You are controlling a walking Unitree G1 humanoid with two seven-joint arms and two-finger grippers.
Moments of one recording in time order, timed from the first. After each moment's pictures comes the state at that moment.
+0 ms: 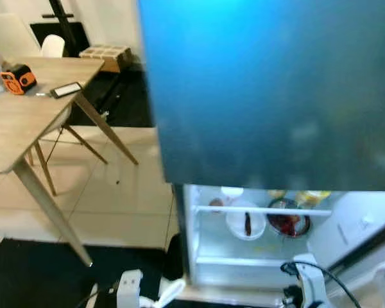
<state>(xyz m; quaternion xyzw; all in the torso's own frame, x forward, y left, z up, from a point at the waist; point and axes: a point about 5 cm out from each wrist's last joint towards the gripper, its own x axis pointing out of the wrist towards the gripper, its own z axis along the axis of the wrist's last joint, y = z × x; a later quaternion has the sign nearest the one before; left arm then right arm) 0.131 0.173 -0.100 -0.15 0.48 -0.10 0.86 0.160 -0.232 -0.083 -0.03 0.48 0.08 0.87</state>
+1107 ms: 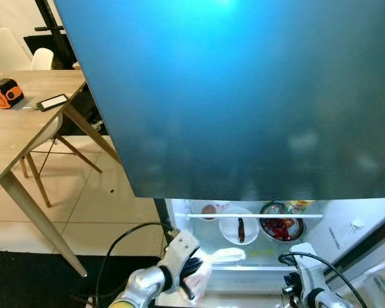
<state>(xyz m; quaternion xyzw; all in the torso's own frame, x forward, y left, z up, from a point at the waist) 0.219 0.104 -0.039 0.08 0.25 -0.45 0.86 0.187 -0.225 -0.072 -0.06 0.46 0.10 0.88</state>
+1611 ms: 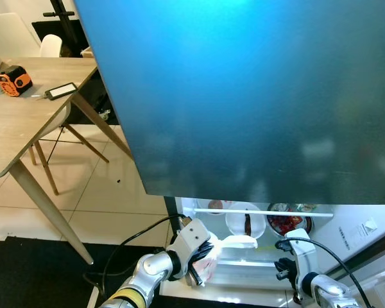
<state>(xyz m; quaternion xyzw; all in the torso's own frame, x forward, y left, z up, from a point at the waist) 0.241 0.088 -0.017 0.12 0.17 -0.46 0.86 0.206 -0.214 -0.061 -0.01 0.44 0.16 0.88</state>
